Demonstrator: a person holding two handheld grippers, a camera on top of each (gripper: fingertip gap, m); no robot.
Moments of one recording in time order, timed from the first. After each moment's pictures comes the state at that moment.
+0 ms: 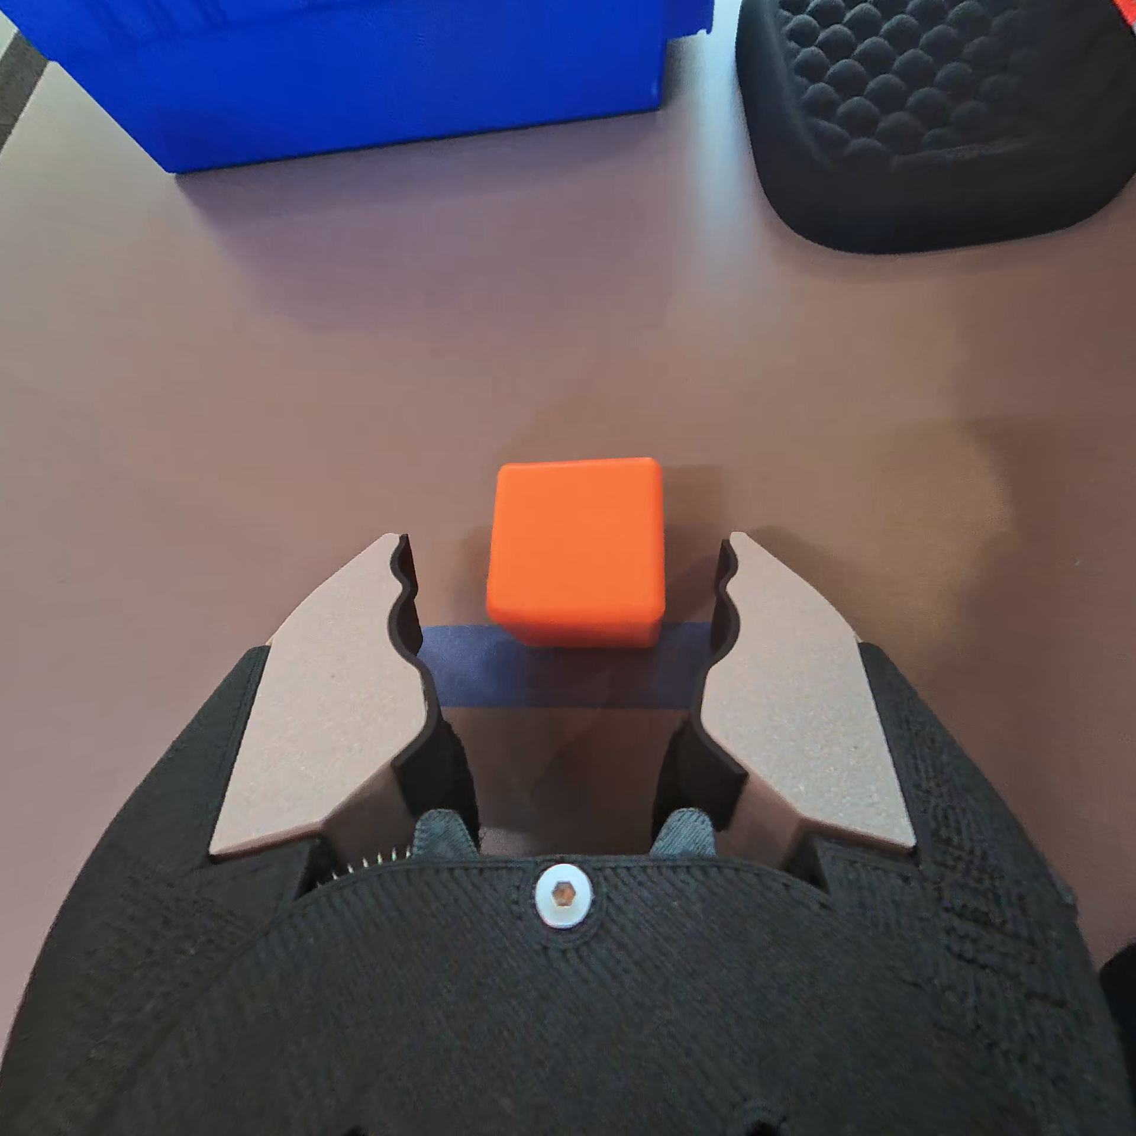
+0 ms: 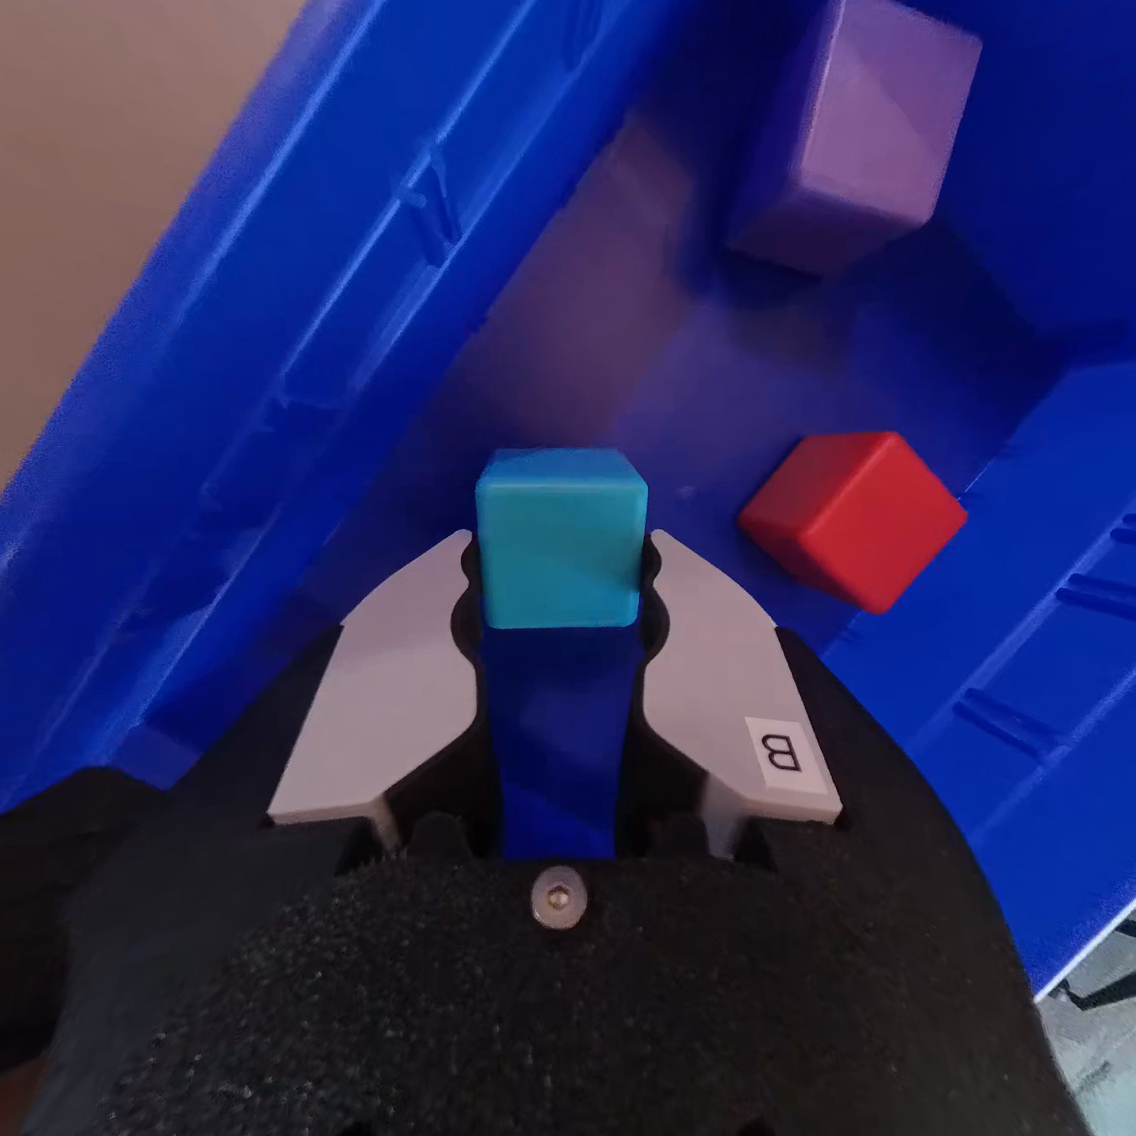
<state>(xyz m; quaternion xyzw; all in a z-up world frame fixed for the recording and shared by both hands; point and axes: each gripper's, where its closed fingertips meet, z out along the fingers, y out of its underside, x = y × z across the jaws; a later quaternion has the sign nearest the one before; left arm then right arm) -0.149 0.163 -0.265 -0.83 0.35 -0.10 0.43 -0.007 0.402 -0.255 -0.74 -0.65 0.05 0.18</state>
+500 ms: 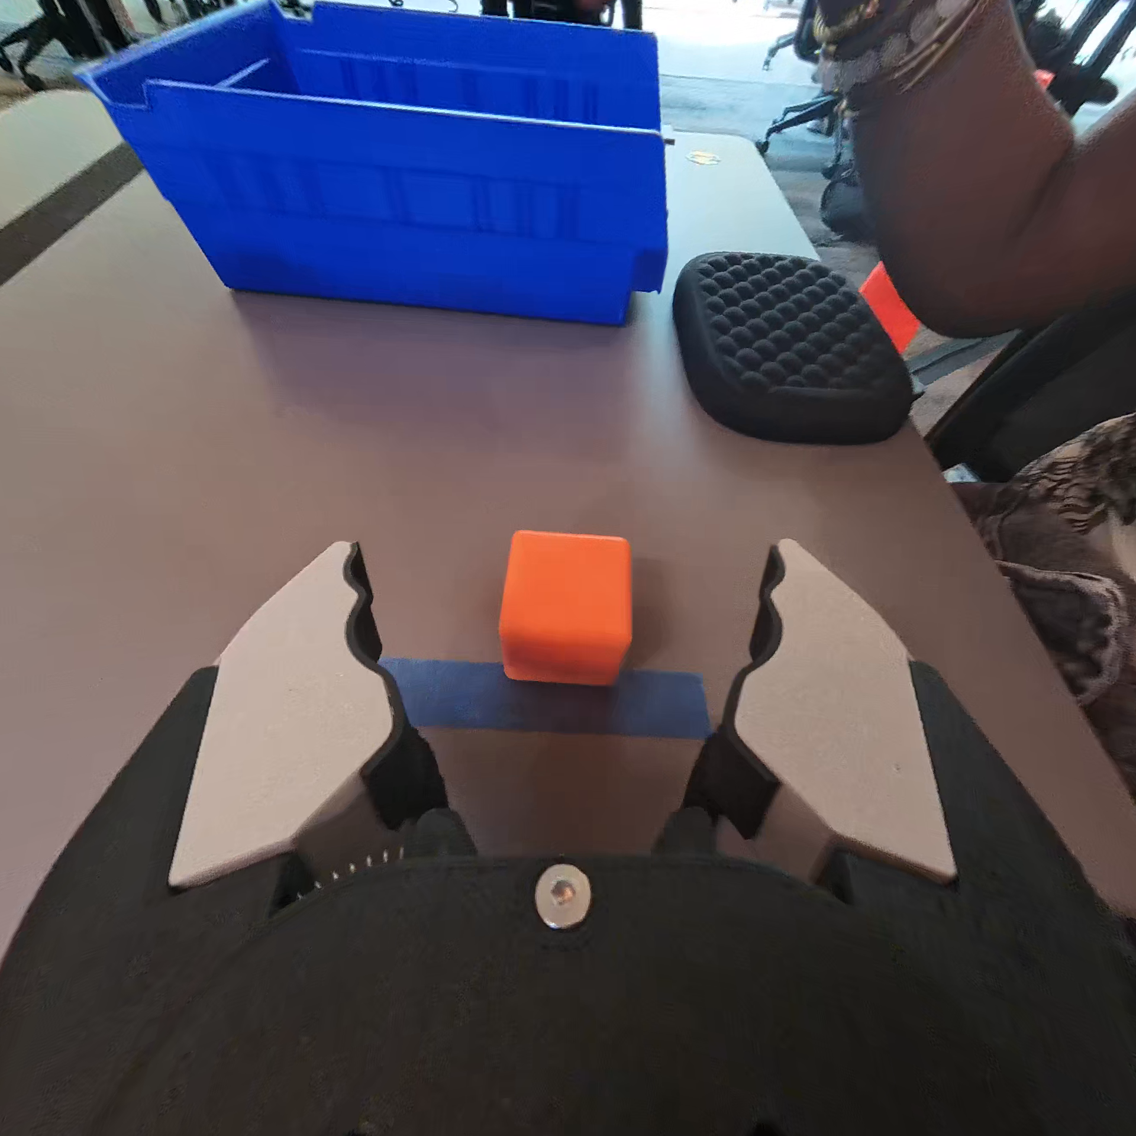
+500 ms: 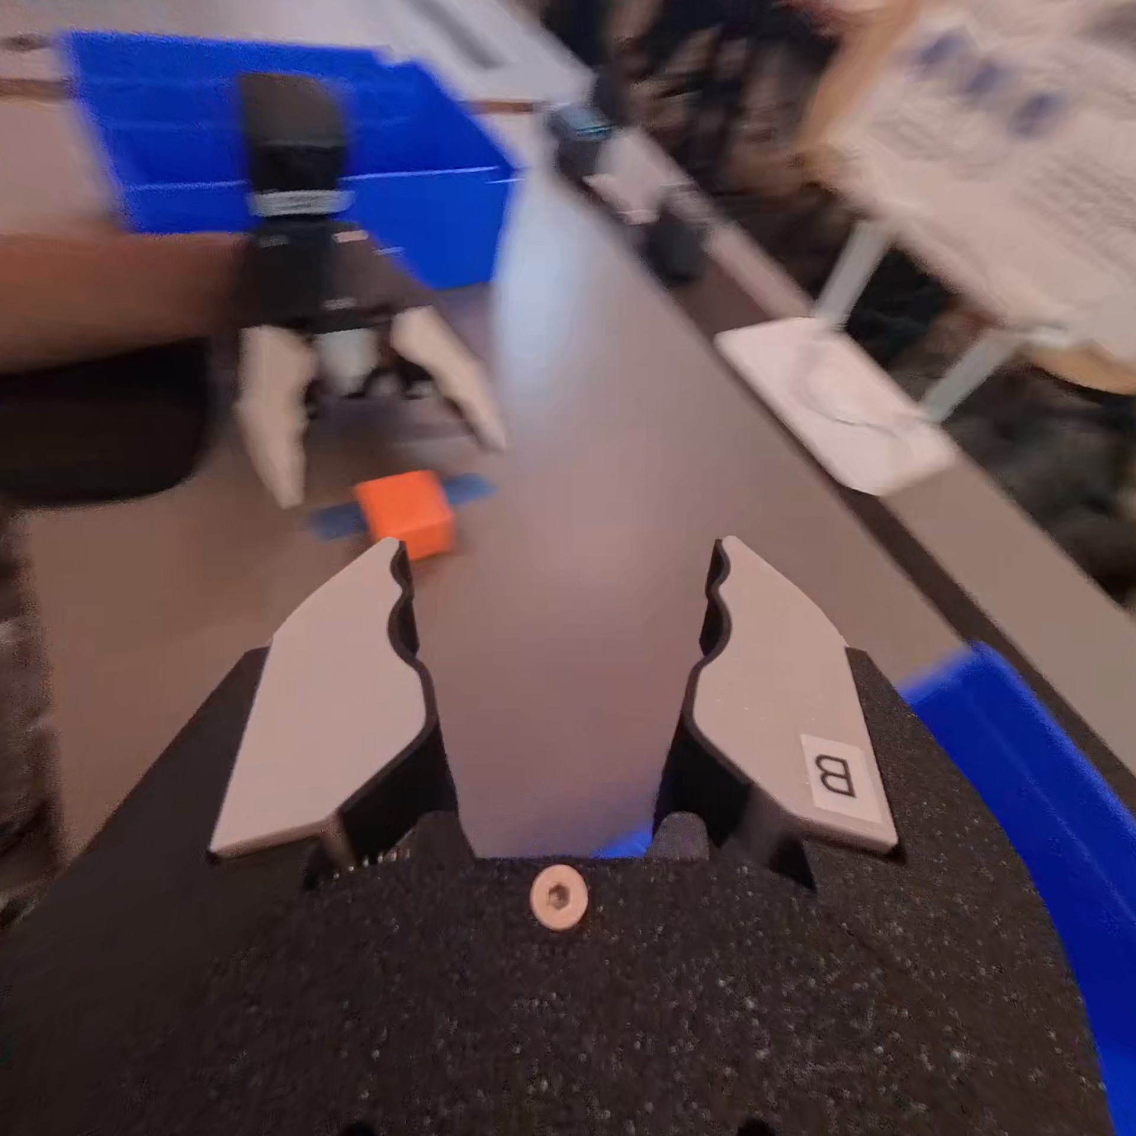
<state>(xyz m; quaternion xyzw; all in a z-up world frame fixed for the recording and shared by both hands) -0.149 0.156 -0.217 -0.79 0.28 -0.22 0.50 -0.096 0.234 -0.109 -0.43 -0.75 0.37 0.34</state>
